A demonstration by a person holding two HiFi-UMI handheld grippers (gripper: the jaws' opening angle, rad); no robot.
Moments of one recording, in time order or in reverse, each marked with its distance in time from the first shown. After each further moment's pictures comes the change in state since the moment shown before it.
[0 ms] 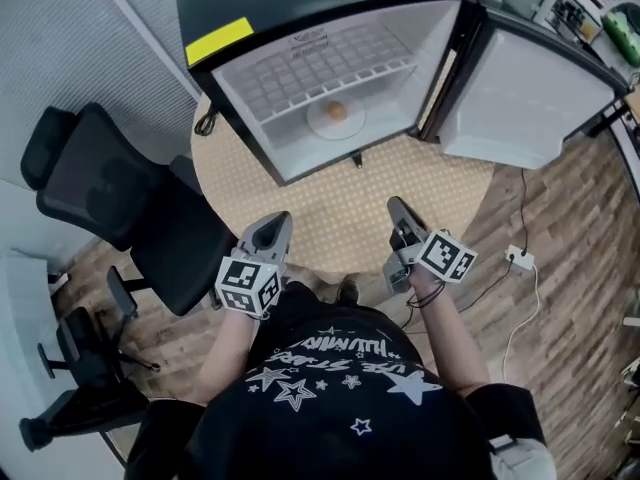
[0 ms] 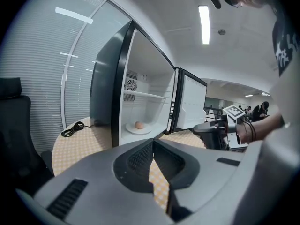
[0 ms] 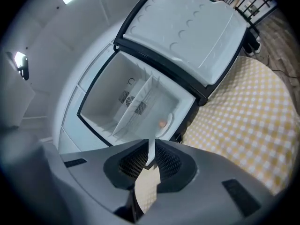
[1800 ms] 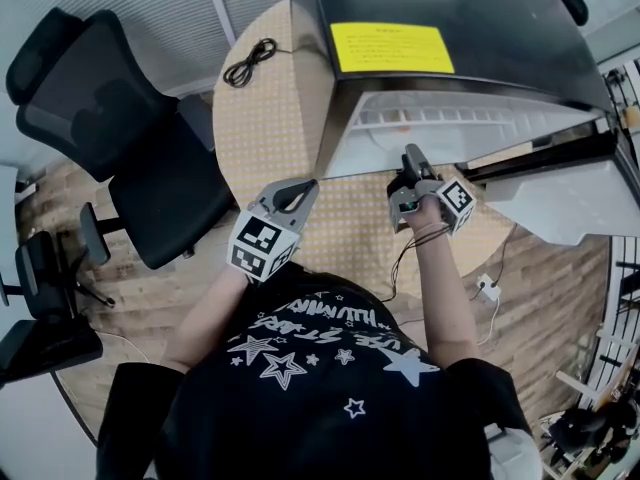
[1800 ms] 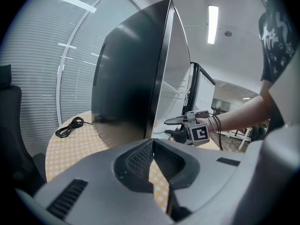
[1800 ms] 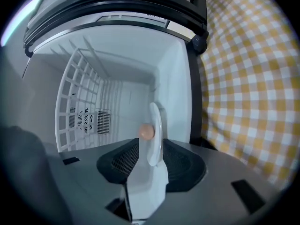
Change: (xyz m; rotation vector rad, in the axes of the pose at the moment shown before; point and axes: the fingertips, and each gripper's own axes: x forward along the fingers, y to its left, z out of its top) left arm 0.055 0.092 -0.008 -0.041 0.056 -0.049; right arm 0.216 -0.069 0.016 0.539 -0.004 -0.094
